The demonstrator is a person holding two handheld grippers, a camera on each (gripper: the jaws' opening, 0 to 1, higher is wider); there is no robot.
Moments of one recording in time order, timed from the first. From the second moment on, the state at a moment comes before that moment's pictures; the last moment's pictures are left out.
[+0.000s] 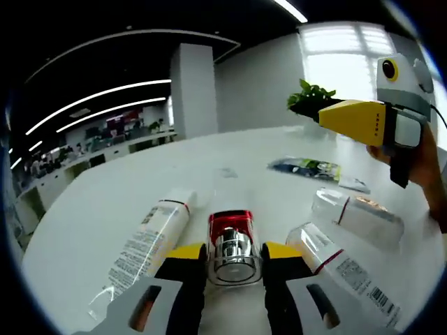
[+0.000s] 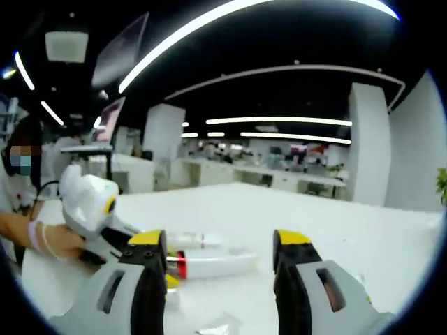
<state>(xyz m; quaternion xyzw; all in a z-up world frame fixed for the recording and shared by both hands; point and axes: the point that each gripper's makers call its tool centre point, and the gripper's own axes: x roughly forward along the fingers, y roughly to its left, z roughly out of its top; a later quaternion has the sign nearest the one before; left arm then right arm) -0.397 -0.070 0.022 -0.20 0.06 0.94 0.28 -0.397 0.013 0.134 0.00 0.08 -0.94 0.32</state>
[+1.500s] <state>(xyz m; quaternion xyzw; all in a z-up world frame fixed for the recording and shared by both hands) -0.369 -0.074 0.098 -0.43 0.15 0.84 0.30 -0.399 0.021 0.119 0.03 0.15 -0.92 0.35</state>
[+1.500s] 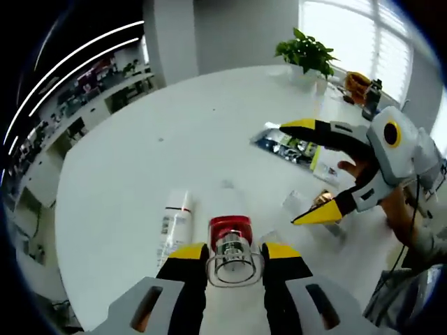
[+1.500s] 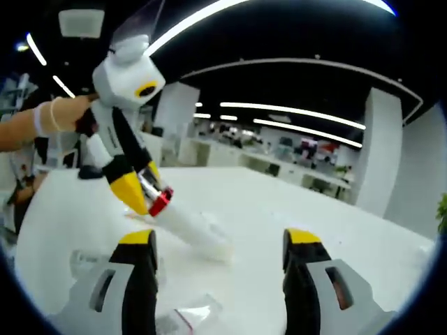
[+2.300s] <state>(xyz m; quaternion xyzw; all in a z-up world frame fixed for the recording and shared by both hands) -0.366 -0.040 0.127 -0.52 0.17 0.77 0.32 -0.401 0.023 0.120 0.03 0.15 -0.93 0.35</state>
